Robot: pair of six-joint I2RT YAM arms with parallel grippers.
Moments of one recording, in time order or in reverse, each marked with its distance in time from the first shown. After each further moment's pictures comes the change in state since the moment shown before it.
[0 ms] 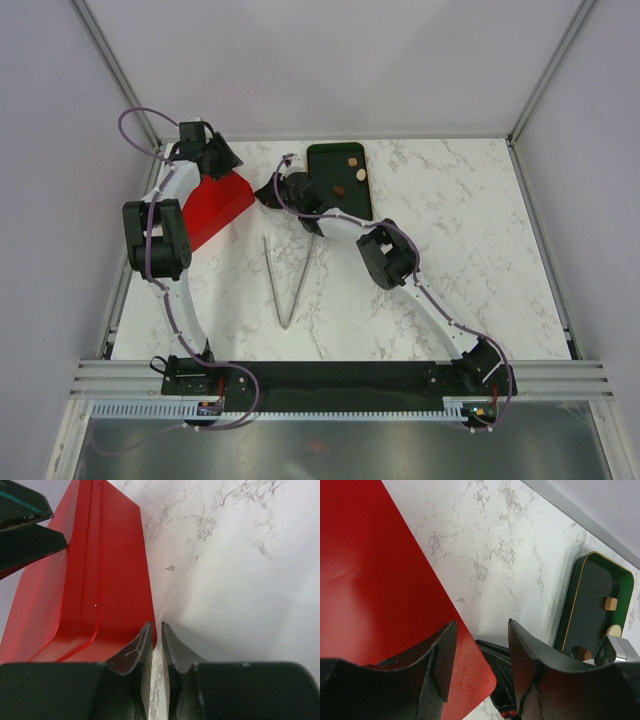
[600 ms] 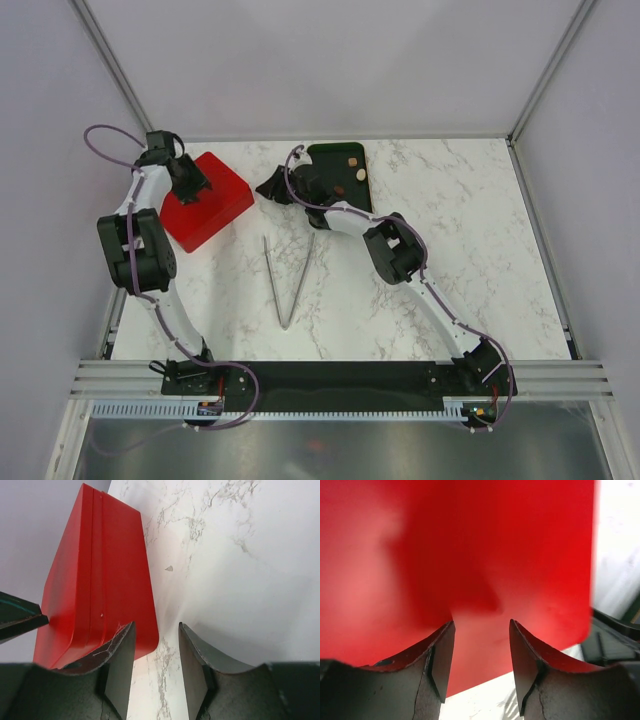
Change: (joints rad) left arm 0.128 -0.123 -0.046 -0.331 -0.061 0.047; right arm -0.043 -0.070 -0.068 -0.038 -0.068 0.124
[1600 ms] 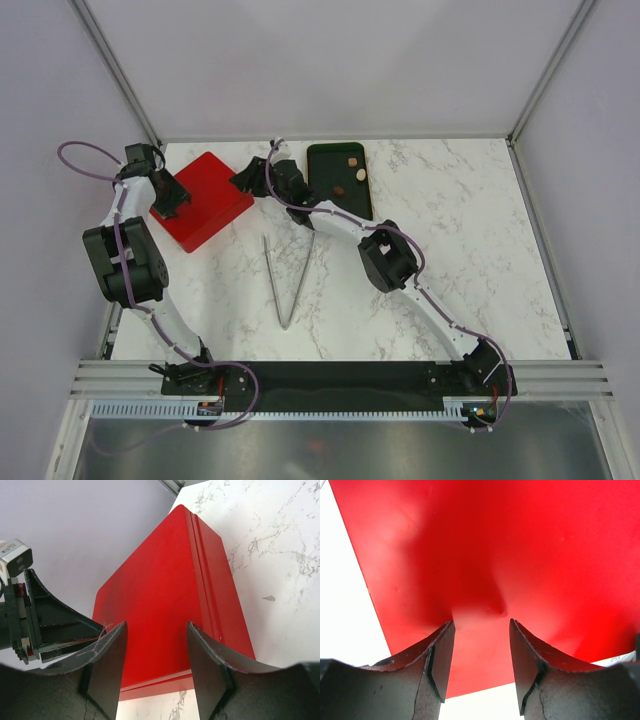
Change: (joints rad) left arm 0.122 -0.104 -0.150 -0.011 -0.094 0.008; right arm 0.087 -0.010 0.167 -0.039 0.075 -0.035
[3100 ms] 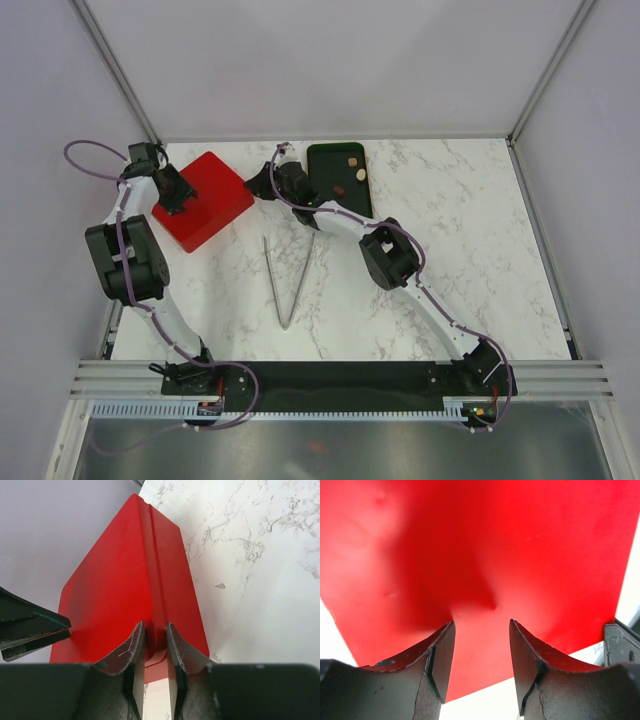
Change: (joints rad) left arm -0.014 0.015 -0.005 0.059 0.079 -0.002; right arm -0.019 0.009 -0.051 -0.024 0.022 -0.052
